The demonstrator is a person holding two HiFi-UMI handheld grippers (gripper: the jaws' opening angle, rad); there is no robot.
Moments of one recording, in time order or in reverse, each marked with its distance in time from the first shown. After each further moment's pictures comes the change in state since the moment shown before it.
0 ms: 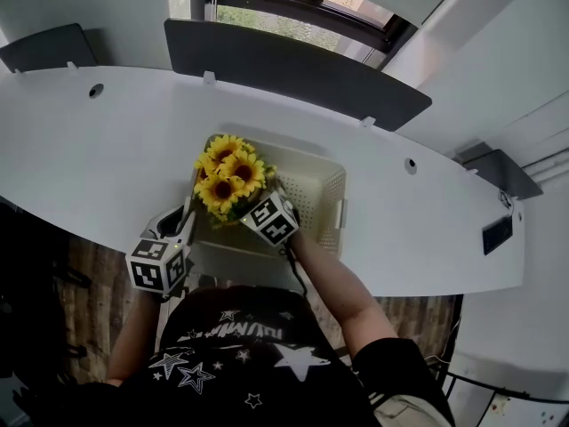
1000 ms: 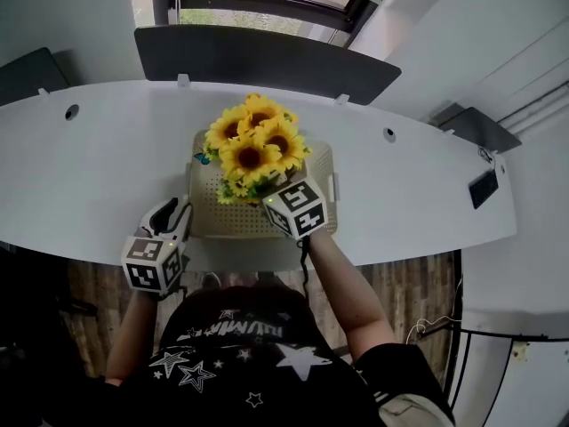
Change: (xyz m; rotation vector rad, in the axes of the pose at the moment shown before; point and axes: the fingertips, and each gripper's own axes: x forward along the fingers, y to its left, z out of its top) left arm -0.016 -0.002 0.022 0.111 -0.044 -0.120; right arm -0.108 -0.035 0.073 0.246 -0.226 -0.289
